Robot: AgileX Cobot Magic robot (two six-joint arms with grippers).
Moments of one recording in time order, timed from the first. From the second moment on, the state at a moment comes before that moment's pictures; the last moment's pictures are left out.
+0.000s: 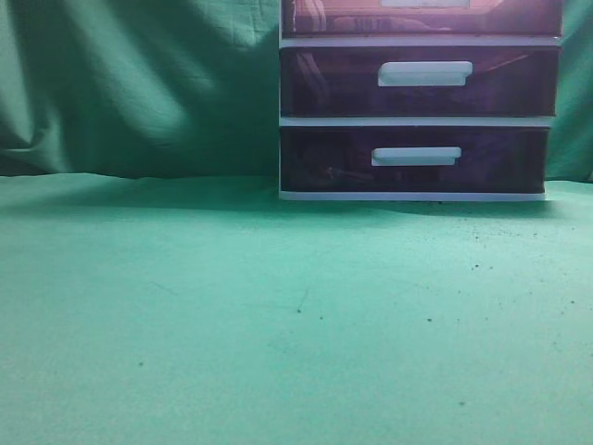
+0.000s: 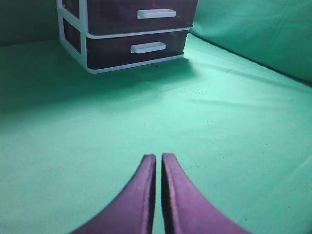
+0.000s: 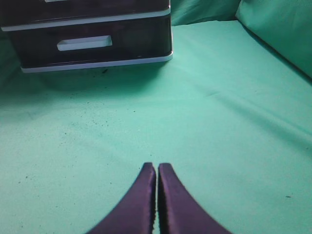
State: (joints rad) left arm -0.70 -0.02 -0.31 0.04 0.60 -0.17; right arm 0.05 -0.01 0.03 -0.01 0.40 0.11
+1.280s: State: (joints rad) left arm -0.04 -0.02 0.02 0.17 0.36 -0.13; right arm 0.05 -0.01 0.03 -0.01 0.40 0.11
